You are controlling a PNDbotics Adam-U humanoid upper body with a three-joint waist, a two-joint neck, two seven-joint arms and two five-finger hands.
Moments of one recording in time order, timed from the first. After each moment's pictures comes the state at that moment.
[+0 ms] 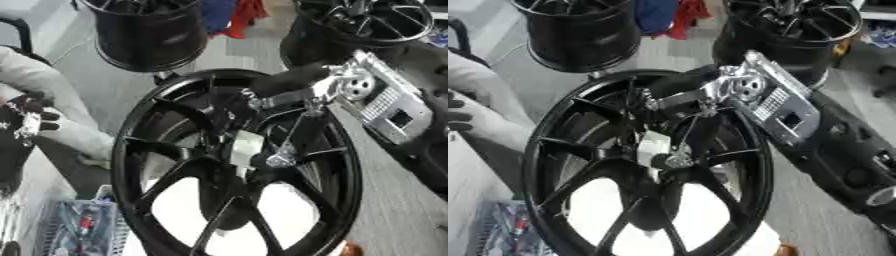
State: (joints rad) left arm -0.19 0.17 0.17 -1.69 -0.07 -0.07 -0.12; right arm -0.81 -0.53 0.57 -1.68 0.24 -0.18 0.88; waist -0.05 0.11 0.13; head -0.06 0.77
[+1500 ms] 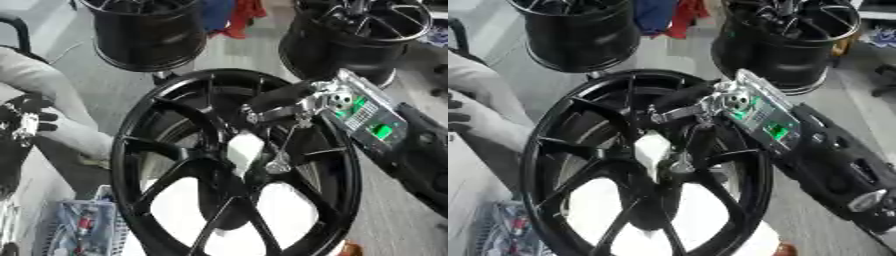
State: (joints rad) left arm -0.19 0.17 0.17 -1.69 -0.07 -0.06 -0.12; right arm -0.78 -0.50 0.59 -1.58 0.30 -0.22 0.86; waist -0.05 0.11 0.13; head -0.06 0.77
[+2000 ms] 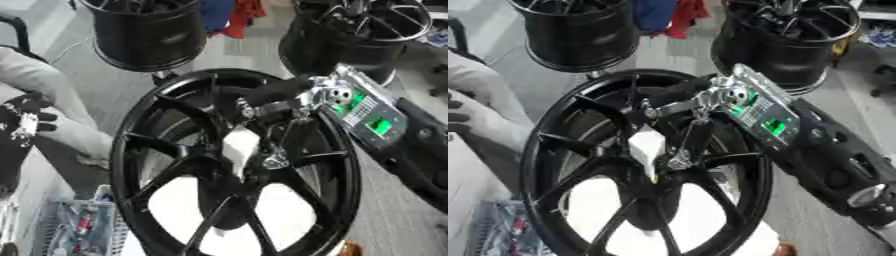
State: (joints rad) left arm -0.19 0.17 0.17 -1.69 -0.07 -0.06 -0.13; right arm -0.82 -0.50 0.59 -1.60 0.25 -0.22 0.82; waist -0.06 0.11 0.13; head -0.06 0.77
